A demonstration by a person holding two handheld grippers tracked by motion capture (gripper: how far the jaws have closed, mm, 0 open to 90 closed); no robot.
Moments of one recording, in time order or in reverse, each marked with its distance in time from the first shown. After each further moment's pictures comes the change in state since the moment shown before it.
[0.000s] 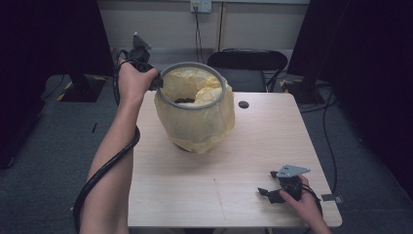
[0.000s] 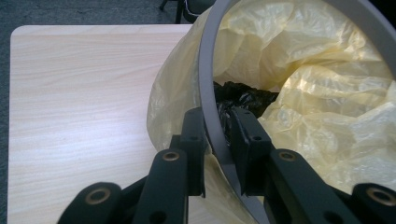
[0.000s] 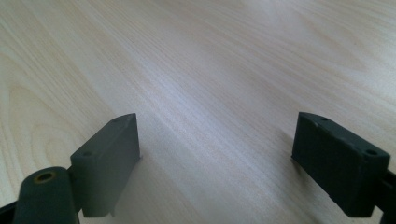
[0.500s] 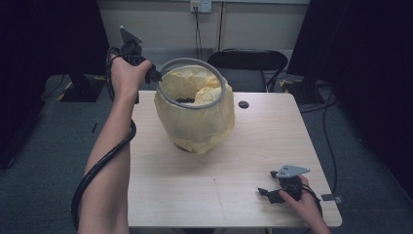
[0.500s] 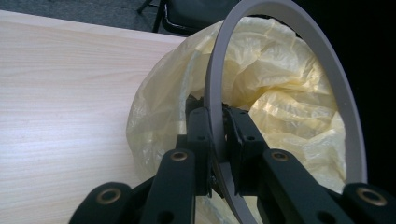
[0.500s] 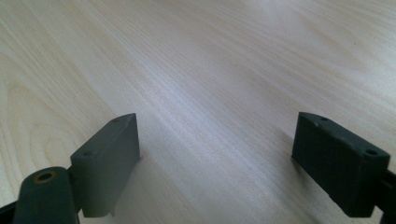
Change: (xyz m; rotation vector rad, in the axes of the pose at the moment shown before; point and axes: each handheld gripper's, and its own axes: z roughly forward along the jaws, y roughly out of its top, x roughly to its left) left arm 0.013 0.007 -0.012 -0.051 -0.133 -0.146; right arm 0.001 0.000 0.000 0.005 -0.002 -0.001
